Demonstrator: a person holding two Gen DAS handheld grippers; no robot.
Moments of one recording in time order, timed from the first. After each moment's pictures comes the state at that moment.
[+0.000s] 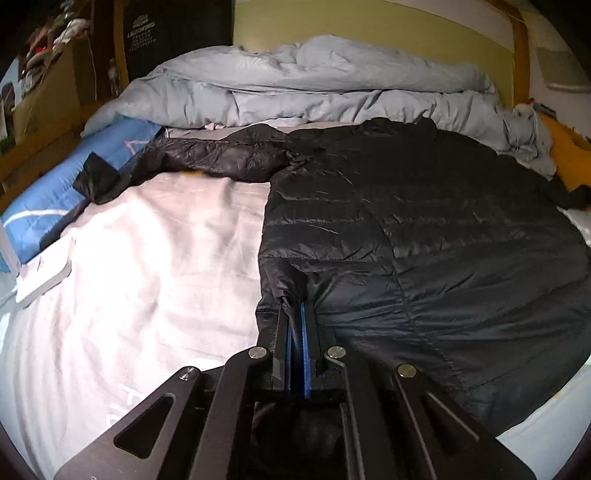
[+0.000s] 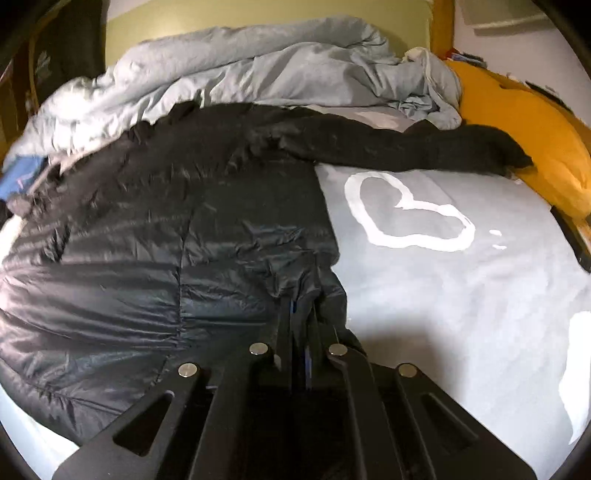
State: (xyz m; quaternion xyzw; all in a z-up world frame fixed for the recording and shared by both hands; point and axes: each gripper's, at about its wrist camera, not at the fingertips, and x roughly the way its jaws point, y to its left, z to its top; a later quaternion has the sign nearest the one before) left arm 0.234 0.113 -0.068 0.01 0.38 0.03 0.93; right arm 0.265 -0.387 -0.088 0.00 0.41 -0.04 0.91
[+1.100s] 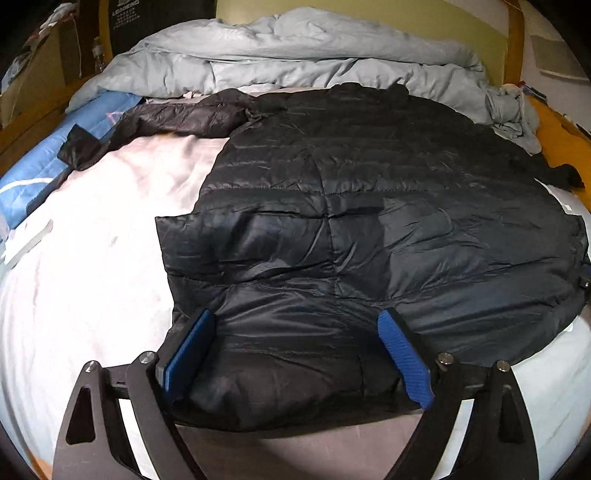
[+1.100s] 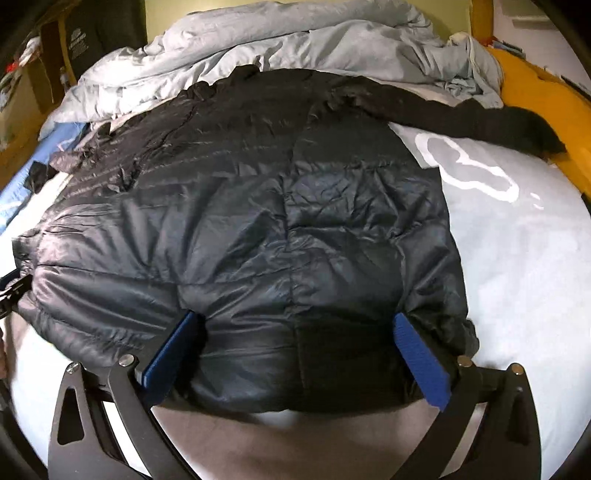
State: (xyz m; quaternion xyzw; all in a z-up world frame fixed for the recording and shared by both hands) left arm 0.198 0.067 -0.082 0.00 0.43 0.01 0.90; right arm 0.229 -0.345 -0.095 0.00 0.45 0.04 0.89
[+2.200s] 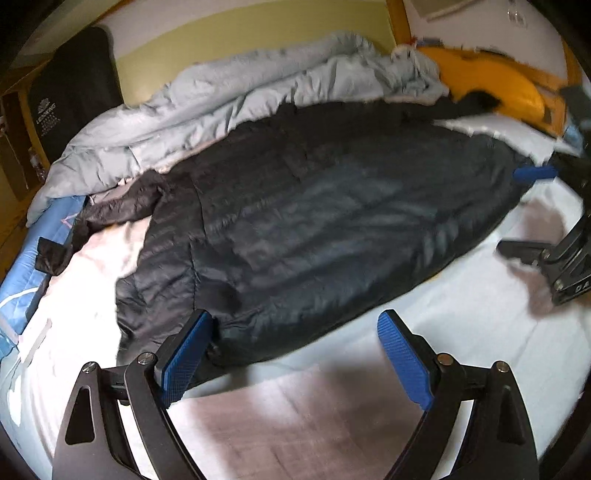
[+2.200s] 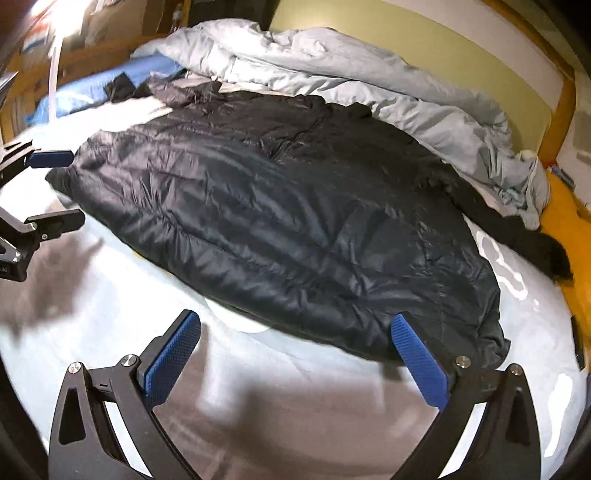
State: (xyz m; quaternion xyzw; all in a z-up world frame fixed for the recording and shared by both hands) left arm 0.140 -0.014 -0.069 0.16 0.36 -0.10 0.91; right arm 0.148 -0.237 -0.081 -0.19 0.38 0.13 0.90
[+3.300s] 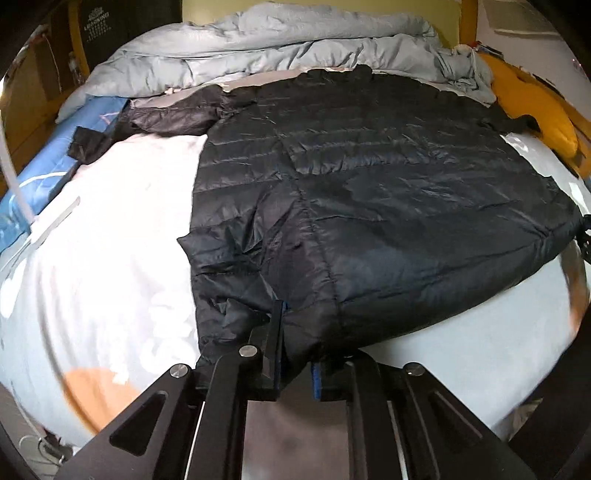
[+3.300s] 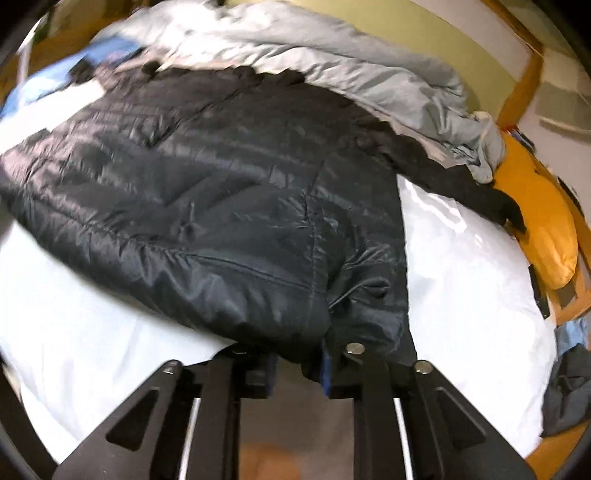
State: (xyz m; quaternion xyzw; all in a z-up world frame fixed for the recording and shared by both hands) left arm 0.076 0.081 -0.058 0.05 0.46 -0.05 0.89; right arm 0.099 -0.308 -0.069 -0.20 0.44 0.05 0.88
